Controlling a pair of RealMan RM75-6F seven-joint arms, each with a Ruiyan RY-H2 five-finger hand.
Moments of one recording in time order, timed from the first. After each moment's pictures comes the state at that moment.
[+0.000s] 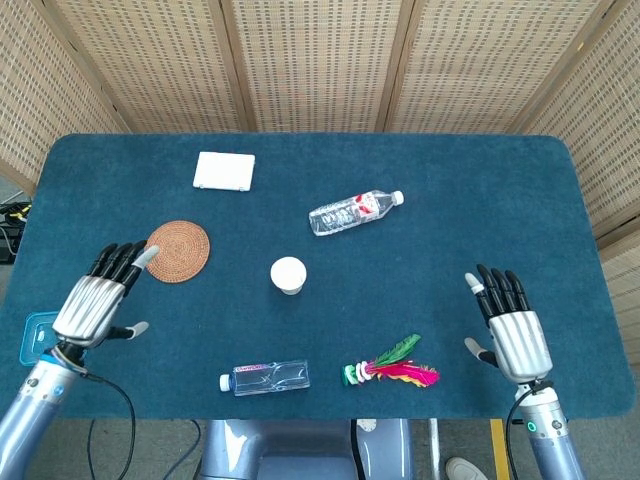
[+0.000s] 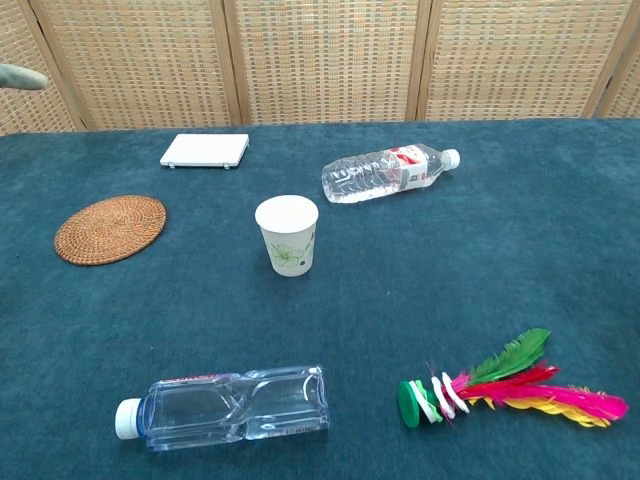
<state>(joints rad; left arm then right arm) -0.37 -1.07 -0.14 -1.85 1.43 1.15 0.24 0.35 -1.38 -0.12 -1.55 -1.46 1.67 -0.26</state>
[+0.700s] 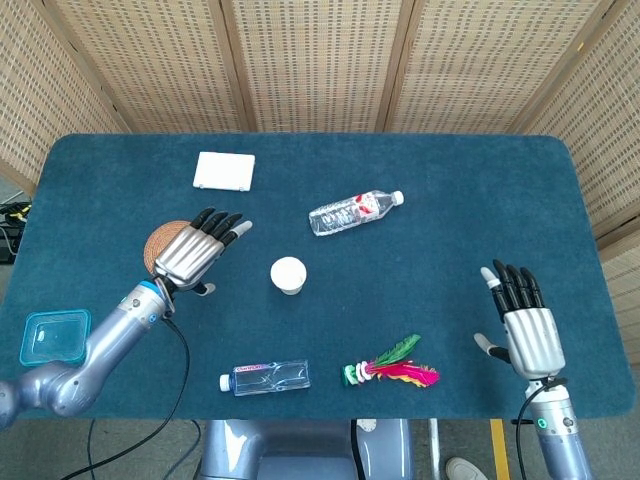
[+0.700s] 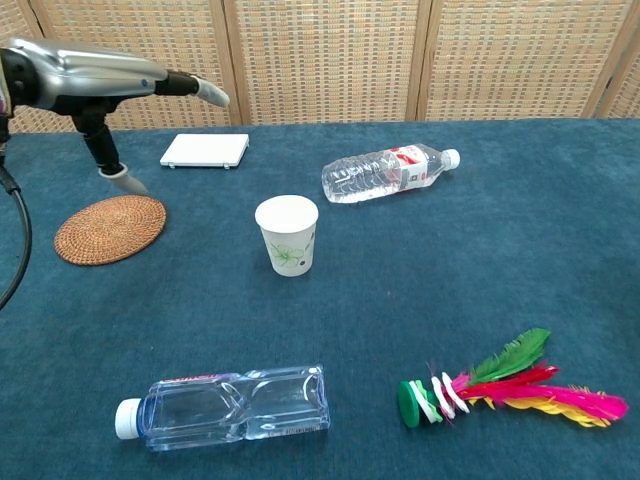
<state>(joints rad) -0.84 -1.18 -0.25 -1.78 0.94 0.76 0.64 0.30 -1.36 -0.04 -1.54 -1.46 1.63 -0.18</state>
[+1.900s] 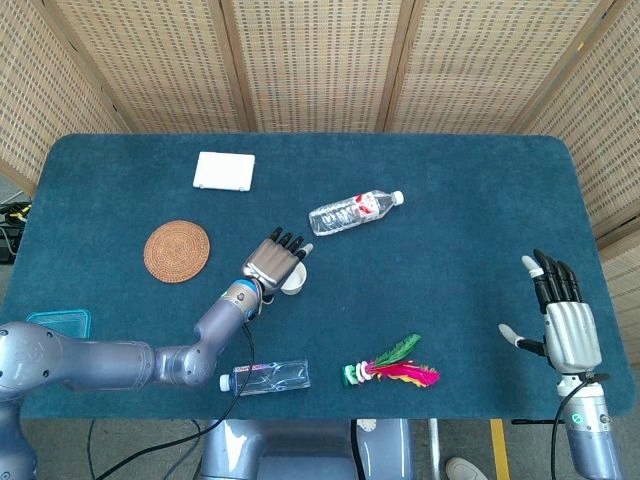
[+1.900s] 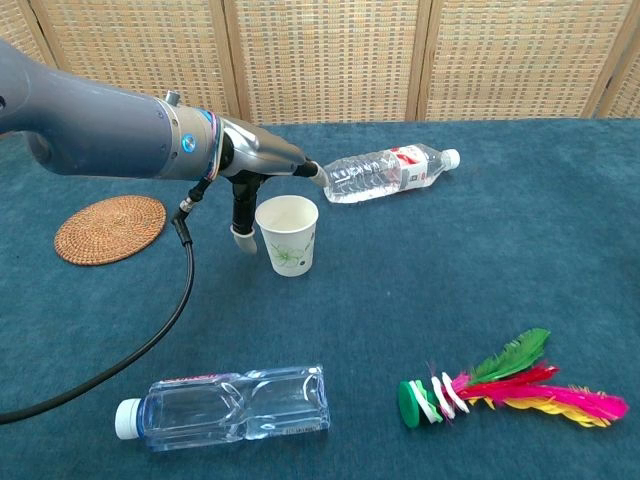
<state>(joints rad) -1.37 -1.51 -0.06 -1.55 0.27 0.81 0.94 0.22 -1.29 0.08 -1.49 -1.47 1.57 0.09</state>
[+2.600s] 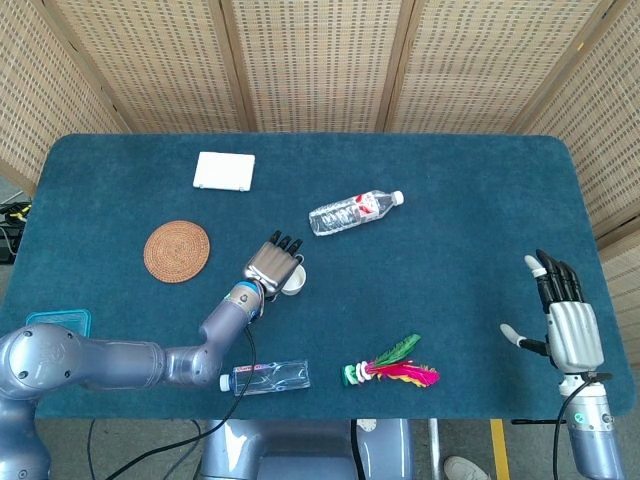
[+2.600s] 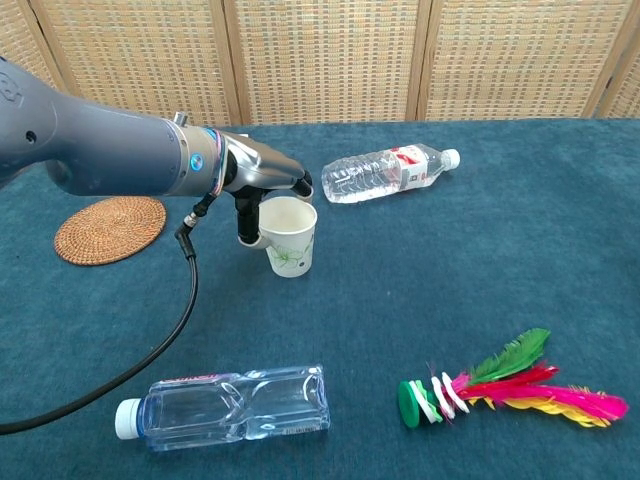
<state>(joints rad) -1.39 -1.56 -0.02 -1.49 0.25 0.81 0.90 0.20 -1.29 0.10 -1.49 -1.48 1.54 0.11</state>
